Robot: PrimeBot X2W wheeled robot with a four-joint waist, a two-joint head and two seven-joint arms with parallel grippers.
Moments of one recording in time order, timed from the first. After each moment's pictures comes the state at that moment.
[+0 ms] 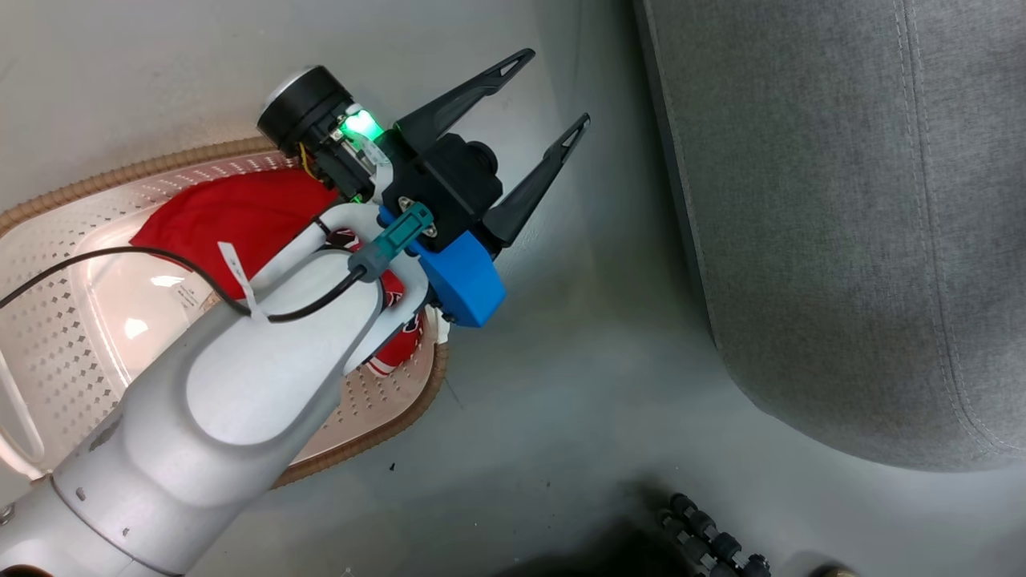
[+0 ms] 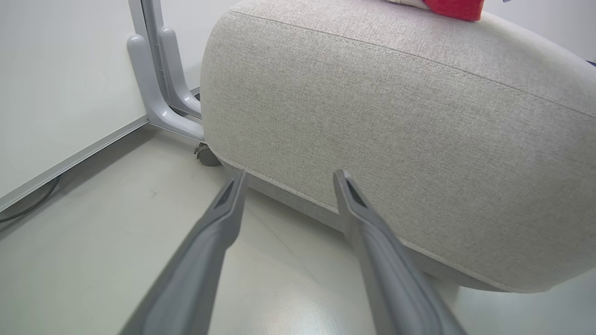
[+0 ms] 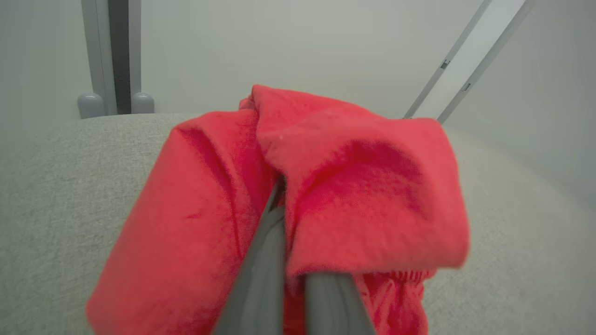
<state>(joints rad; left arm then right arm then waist) -1.04 0.30 -0.91 0.30 -0.33 -0.05 -0.09 -0.99 -0.37 -0.39 0.66 0.04 0.13 -0.26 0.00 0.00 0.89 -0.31</state>
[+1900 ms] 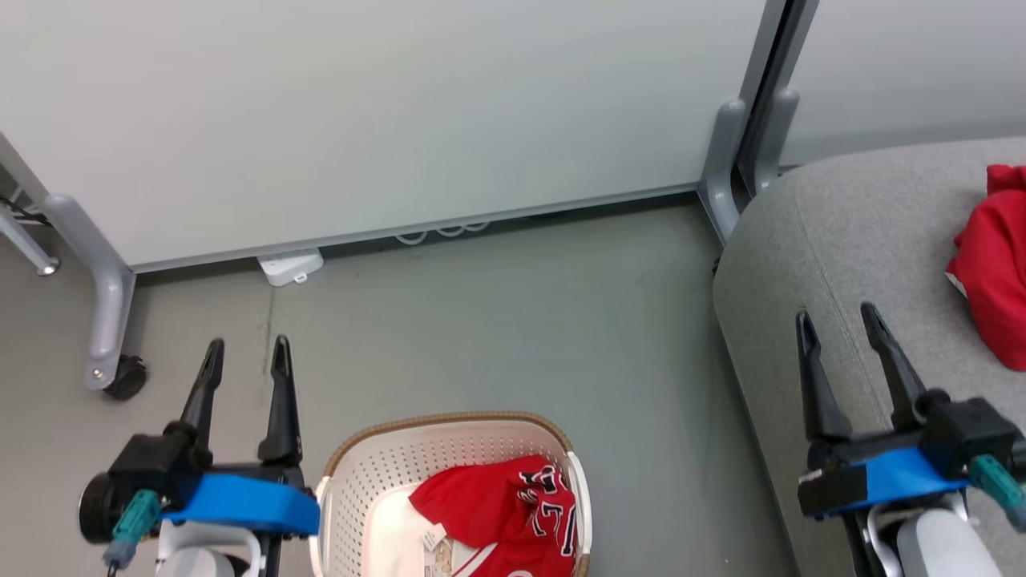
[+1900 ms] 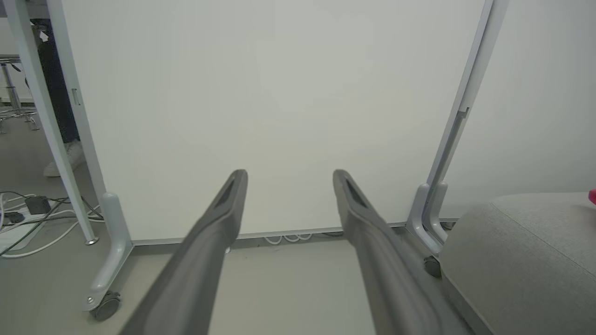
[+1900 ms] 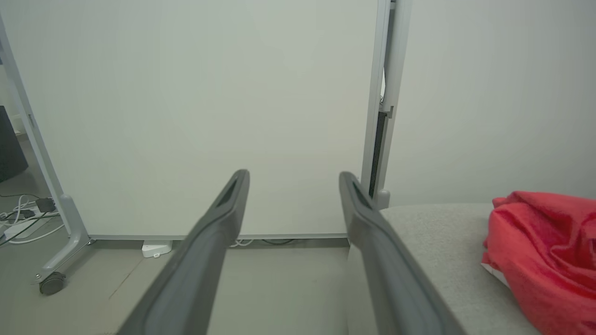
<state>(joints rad) -0.21 0.13 -0.12 0.24 -0.28 0.01 -0.26 -0.17 -0.15 0.01 0.20 0.10 0.13 -0.26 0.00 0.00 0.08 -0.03</state>
